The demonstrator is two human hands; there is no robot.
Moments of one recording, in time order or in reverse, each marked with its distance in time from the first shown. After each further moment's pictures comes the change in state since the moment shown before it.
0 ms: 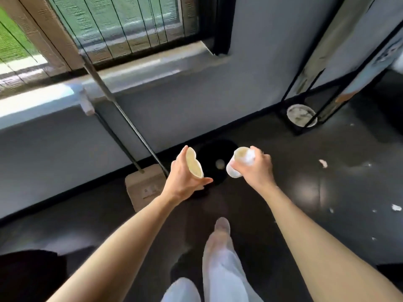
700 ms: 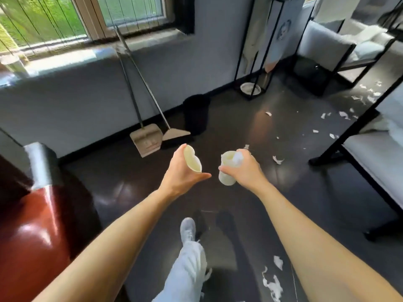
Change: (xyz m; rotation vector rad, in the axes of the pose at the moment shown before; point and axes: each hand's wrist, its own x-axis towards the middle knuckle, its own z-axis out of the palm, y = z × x) left_hand -0.632 -0.065 -0.078 -0.044 -0.105 0.250; right_hand -0.672 0.145 0.035 0.047 0.093 -0.048
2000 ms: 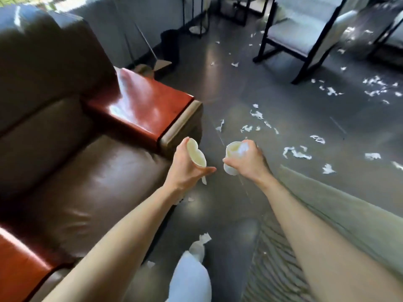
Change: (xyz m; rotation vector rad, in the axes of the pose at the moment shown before) left_hand -0.909 -0.275 -0.450 -0.071 -0.338 0.332; right_hand -0.998 -0.115 0.495 0.066 0.412 0.314
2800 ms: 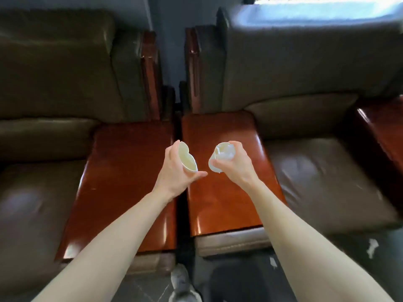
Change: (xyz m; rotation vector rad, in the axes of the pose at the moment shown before) left_hand -0.526 -0.289 -0.581 0.162 0.737 -0.657; right_hand -0.481 -0.360 0.595 -0.020 -0.869 -0.527
